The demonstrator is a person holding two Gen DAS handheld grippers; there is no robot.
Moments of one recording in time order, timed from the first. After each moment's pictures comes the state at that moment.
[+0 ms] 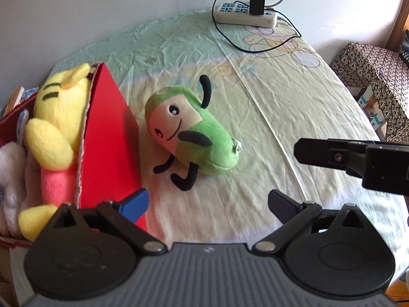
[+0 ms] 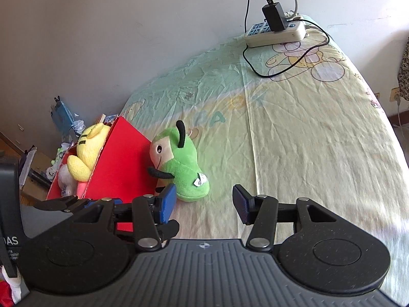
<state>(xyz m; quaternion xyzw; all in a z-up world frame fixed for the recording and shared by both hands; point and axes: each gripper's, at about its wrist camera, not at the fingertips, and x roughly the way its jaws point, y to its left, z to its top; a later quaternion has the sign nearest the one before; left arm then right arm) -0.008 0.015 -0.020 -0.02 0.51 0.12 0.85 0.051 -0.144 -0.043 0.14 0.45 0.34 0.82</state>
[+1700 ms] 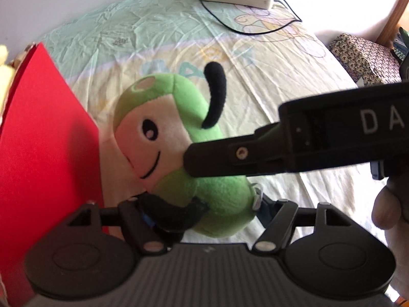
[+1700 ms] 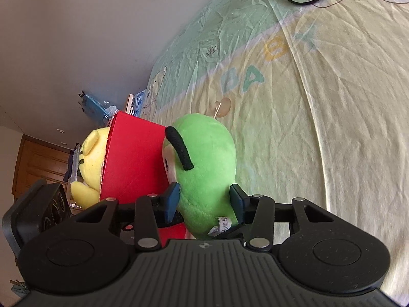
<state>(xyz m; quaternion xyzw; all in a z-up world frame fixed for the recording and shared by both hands) 0.044 0.038 -0.070 -0.06 0.53 0.06 0.84 0.118 -0.097 -0.105 0.24 0.56 0.41 0.68</state>
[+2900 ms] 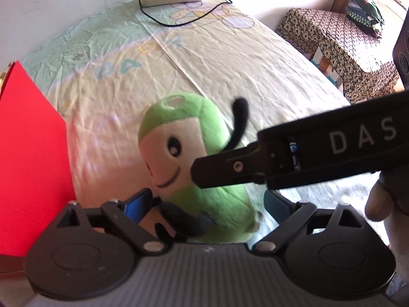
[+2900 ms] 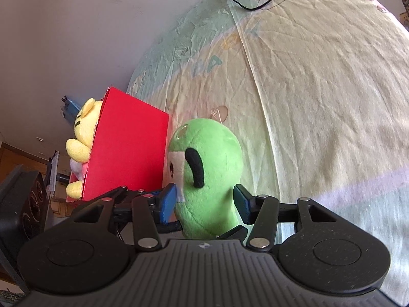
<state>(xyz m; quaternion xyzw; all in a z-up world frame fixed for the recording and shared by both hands) -0.011 -0.024 -0.062 0.00 0.53 -0.02 0.85 0.050 -0.148 -0.088 0.22 0.54 0.35 0.73</state>
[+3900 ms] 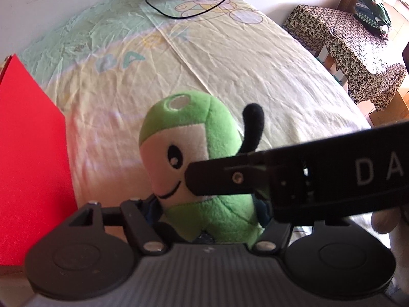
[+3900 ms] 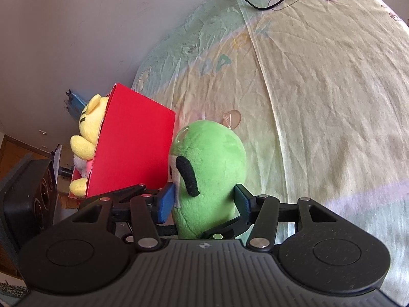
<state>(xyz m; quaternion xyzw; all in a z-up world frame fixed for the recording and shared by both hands) -0.002 -0.021 -0.065 -0.01 0.54 -0.01 0.84 0.051 -0.144 -0.084 0.22 0.54 0.37 0.72</state>
